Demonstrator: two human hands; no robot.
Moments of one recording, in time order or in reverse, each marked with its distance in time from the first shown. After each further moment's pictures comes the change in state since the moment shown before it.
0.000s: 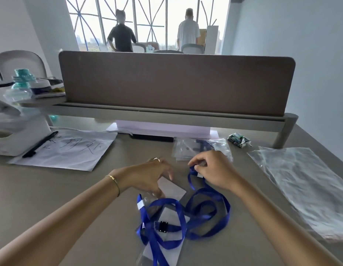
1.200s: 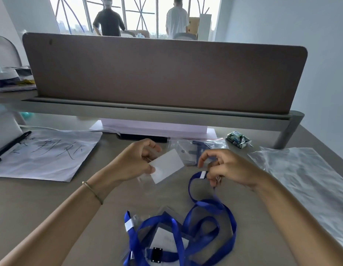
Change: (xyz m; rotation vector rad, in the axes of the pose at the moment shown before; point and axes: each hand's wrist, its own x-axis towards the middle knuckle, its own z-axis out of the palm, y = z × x) left_hand 0.024 -0.017 -0.025 -0.711 0.394 -0.196; right_hand 0.016 0.021 -0.041 0.428 -0.316 0.171
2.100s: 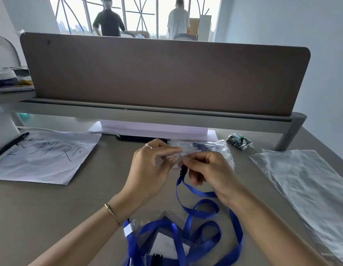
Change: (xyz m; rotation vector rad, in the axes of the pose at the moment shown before) left_hand -0.022 0.026 0.046 -0.021 0.424 0.460; right_hand 0.011 -0.019 0.054 0.394 0.267 -0.115
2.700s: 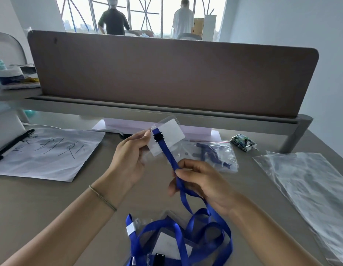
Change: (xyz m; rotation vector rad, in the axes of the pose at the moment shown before) left_hand 0.028 -0.014 -0.027 -0.904 0.204 -0.738; right_hand -0.008 0.006 0.015 0.155 -0.324 0.081
